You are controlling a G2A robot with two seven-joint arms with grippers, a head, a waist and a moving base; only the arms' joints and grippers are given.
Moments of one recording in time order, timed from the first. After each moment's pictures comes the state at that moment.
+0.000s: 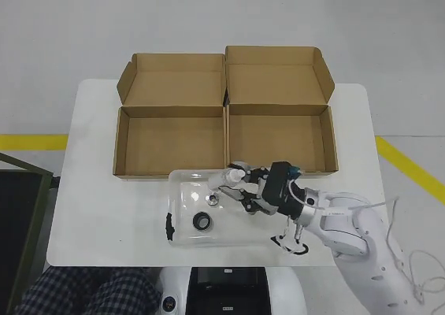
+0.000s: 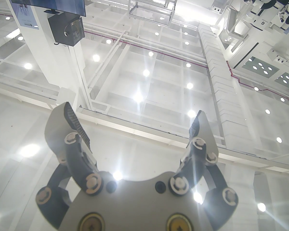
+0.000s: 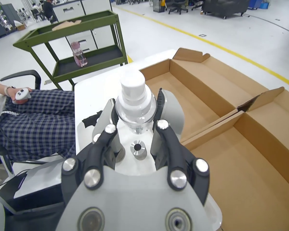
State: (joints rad) left arm -0.11 -0.30 -0.54 -1.19 3.07 0.29 0.07; right arm -1.32 -1.16 1.21 -2.02 -0.94 -0.67 0.32
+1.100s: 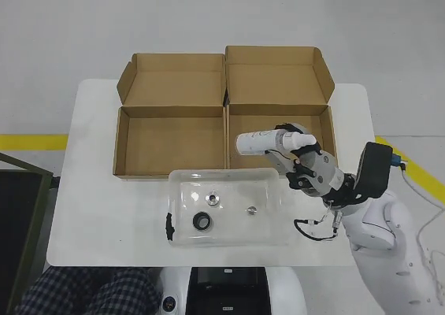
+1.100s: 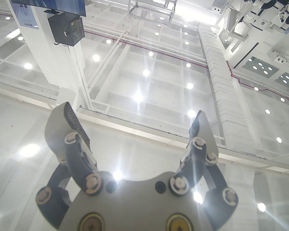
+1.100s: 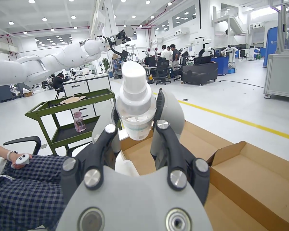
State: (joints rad) left arm -0.11 -0.30 -0.54 -1.19 3.07 0.29 0.07; right arm -1.34 -1.16 1.36 -2.03 -0.82 -0.72 -0.05
